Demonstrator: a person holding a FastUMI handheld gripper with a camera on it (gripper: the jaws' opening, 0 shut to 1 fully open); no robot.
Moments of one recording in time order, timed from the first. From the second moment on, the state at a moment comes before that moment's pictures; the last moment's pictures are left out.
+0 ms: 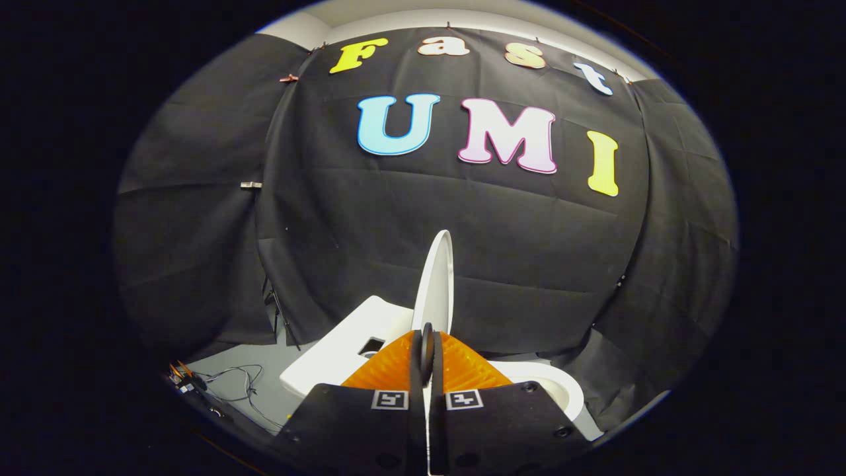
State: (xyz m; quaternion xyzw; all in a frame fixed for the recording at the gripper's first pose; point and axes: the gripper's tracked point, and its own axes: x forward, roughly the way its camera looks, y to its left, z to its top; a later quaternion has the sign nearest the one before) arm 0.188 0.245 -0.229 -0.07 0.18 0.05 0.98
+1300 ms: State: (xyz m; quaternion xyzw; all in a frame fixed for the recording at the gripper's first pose) arm 0.148 0.291 -0.106 -0.04 0.10 0.12 0.99
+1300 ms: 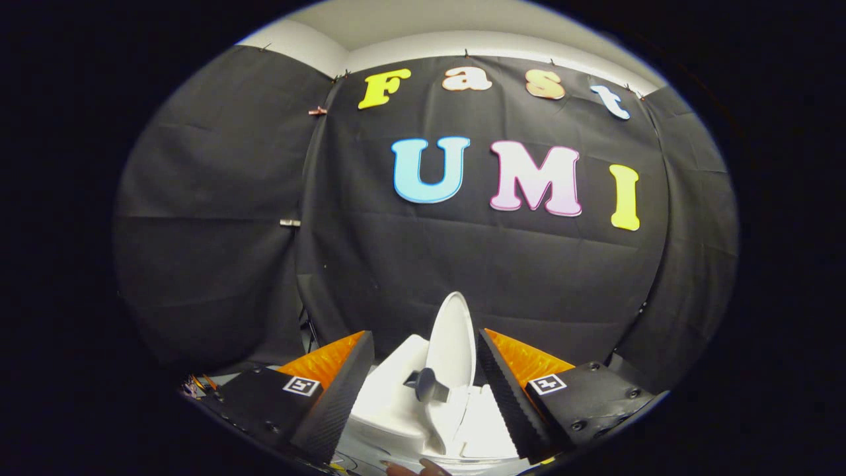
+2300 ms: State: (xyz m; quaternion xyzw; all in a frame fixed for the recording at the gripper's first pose) arm 0.030 0.107 0.001 0.00 0.03 0.03 1.00
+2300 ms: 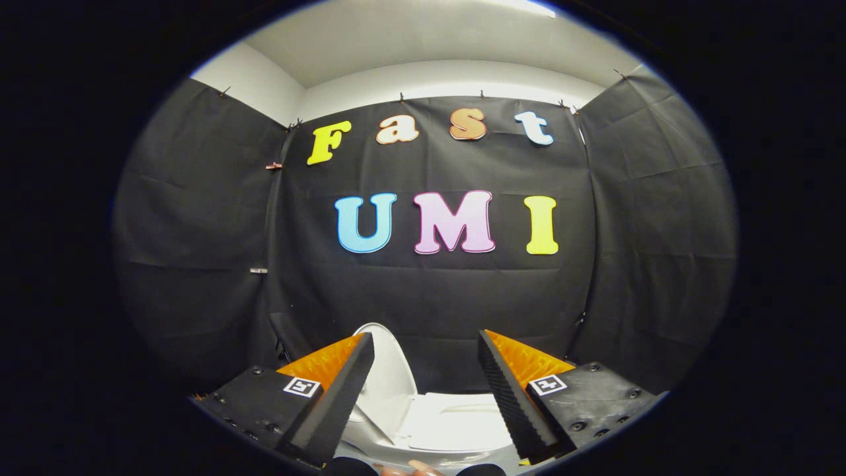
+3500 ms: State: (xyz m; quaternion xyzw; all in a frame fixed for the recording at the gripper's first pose) arm 0.010 0.076 -0.001 0.02 0.02 0.03 1.00
